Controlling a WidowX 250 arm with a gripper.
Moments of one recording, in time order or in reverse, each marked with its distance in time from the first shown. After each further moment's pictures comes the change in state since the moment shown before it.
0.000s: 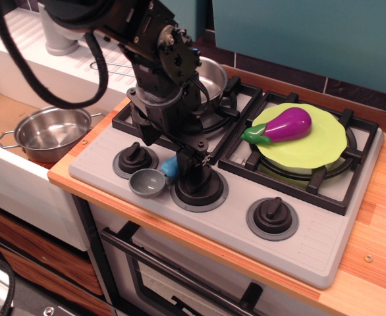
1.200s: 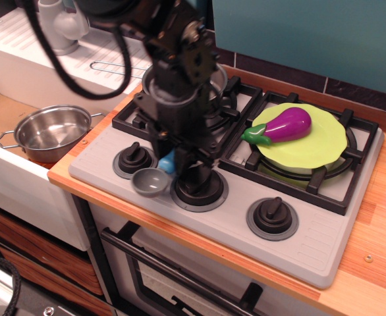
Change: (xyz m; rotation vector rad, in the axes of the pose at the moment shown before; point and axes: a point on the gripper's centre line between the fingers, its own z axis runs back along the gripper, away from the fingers) arm -0.001 -0.017 0.004 -0.017 0.155 0.050
